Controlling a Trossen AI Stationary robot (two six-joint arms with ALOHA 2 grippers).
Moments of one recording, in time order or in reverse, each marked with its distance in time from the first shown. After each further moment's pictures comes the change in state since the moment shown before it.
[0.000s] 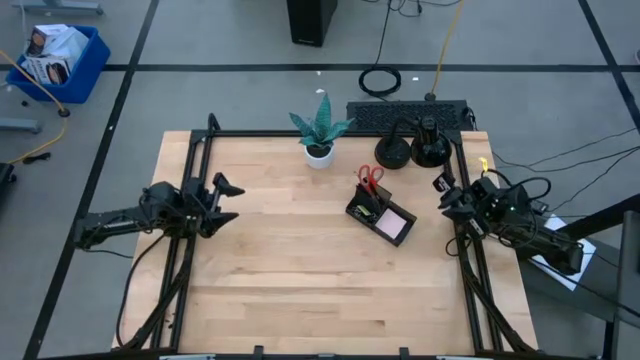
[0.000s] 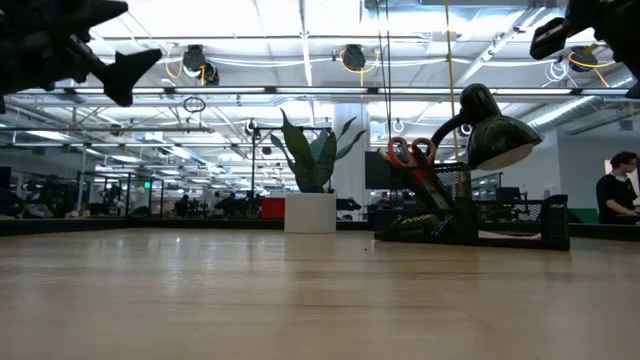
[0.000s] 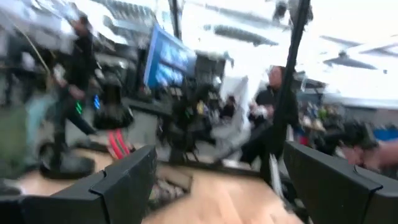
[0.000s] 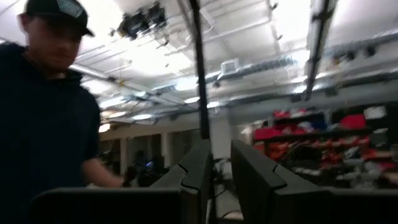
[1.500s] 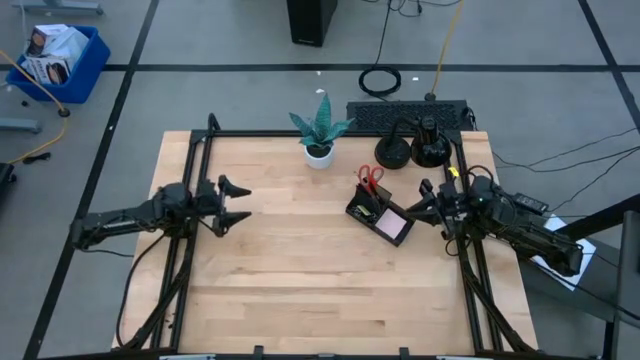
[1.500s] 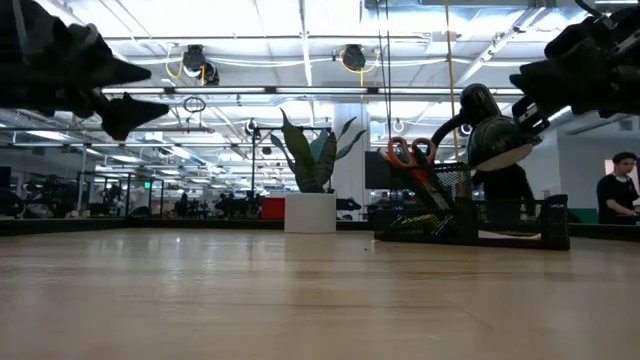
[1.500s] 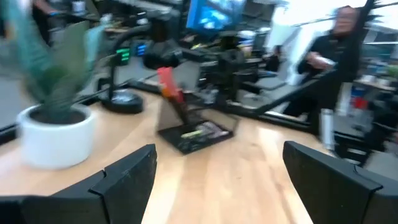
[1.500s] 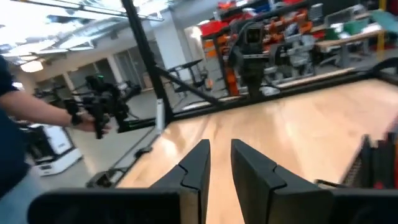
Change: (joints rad) left arm 0.016 0.038 -0.002 -0.235 -0.109 0.052; right arm -0.017 -0.005 0.001 -0.678 0.028 -0.293
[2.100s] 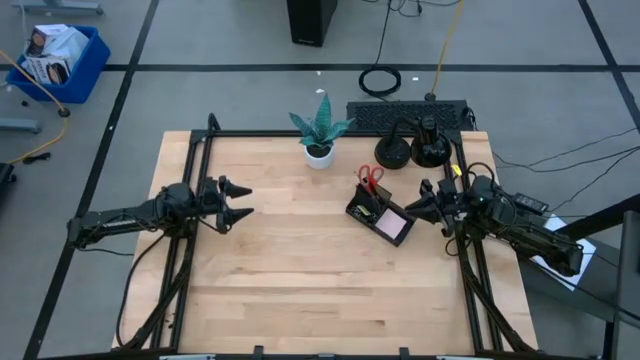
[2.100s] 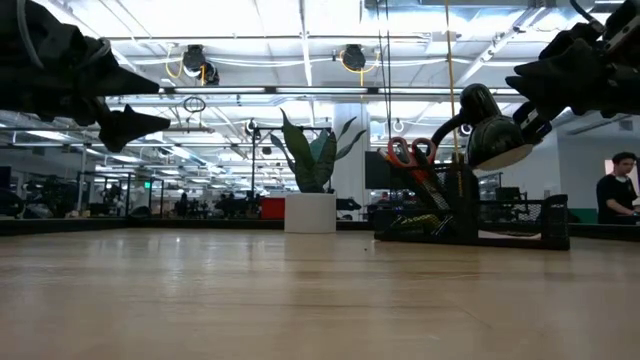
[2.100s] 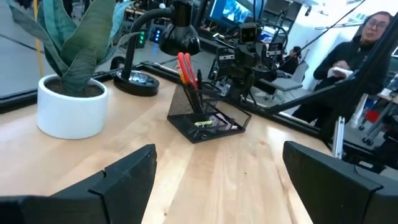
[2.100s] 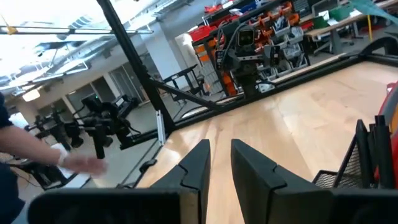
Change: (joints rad) left arm 0.000 0.046 0.000 -0.006 -0.075 -0.112; right arm 0.000 0.002 0.000 0.007 0.042 0.132
